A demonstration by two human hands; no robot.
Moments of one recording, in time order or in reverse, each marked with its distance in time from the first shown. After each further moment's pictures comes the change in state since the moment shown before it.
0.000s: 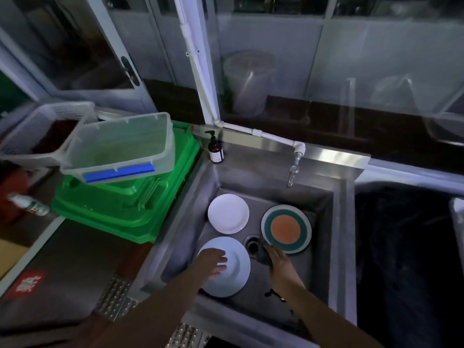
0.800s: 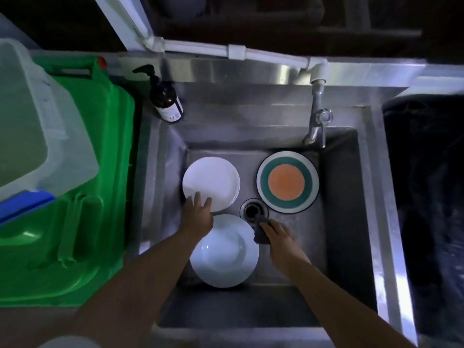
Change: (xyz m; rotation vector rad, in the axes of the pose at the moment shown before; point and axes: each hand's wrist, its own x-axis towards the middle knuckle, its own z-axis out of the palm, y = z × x) left_hand 0.306 0.045 -0.040 1.676 0.040 0.545; right_hand 0.116 0.014 0.090 -0.163 -0.213 0.320
